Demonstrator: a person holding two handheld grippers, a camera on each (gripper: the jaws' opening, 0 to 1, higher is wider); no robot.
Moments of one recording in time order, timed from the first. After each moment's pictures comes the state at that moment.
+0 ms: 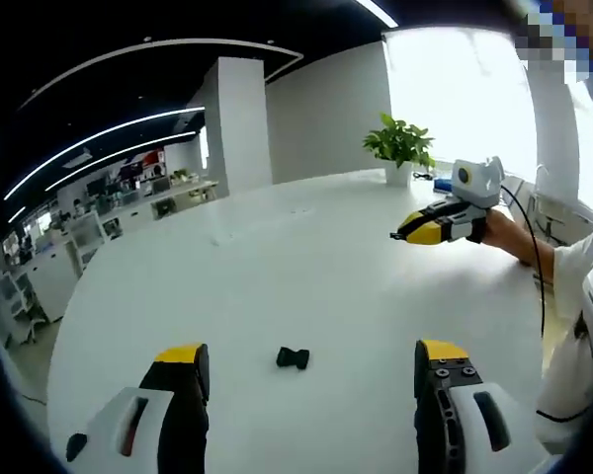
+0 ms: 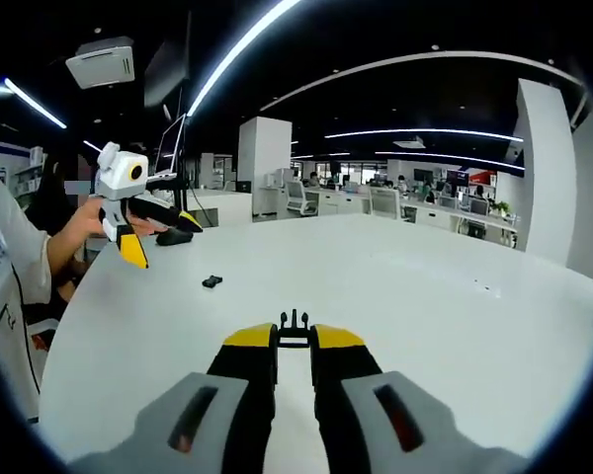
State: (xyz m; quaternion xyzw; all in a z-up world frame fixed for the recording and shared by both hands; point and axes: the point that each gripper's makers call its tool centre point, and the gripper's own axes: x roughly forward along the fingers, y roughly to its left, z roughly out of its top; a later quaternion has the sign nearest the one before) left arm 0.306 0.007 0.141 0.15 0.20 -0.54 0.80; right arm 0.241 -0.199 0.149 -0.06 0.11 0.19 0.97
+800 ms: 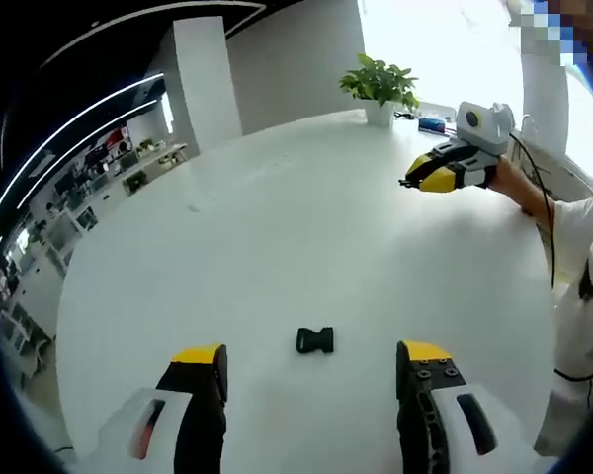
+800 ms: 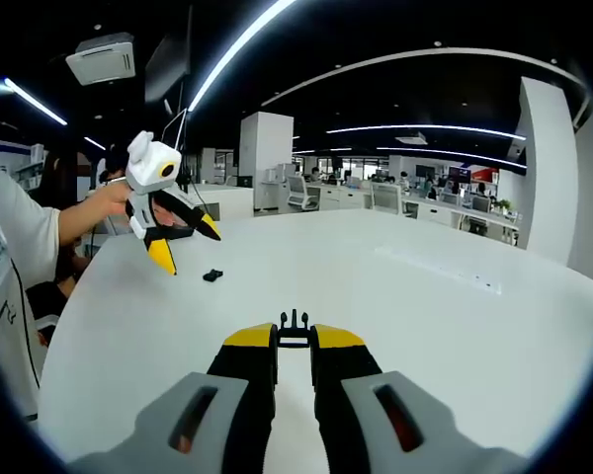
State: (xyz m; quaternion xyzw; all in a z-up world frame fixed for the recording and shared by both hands) left arm 0.330 0.003 0.110 0.27 0.28 -0.56 0.74; right arm 0.241 -0.197 0.143 -0.07 0.12 0.19 0.97
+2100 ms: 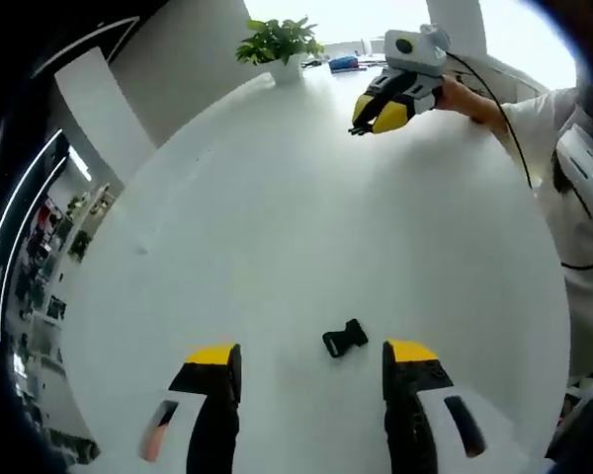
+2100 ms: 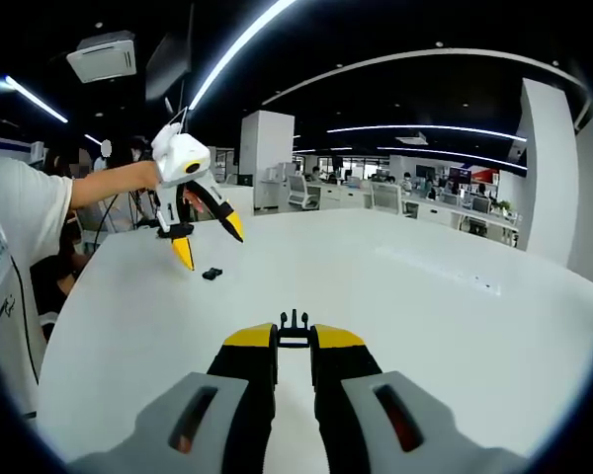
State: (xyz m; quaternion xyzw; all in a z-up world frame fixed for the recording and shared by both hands) left arm 0.352 -0.010 0.105 0.44 0.24 -0.64 0.58; right arm 0.240 -0.198 0.142 -0.07 0.12 0.19 0.97
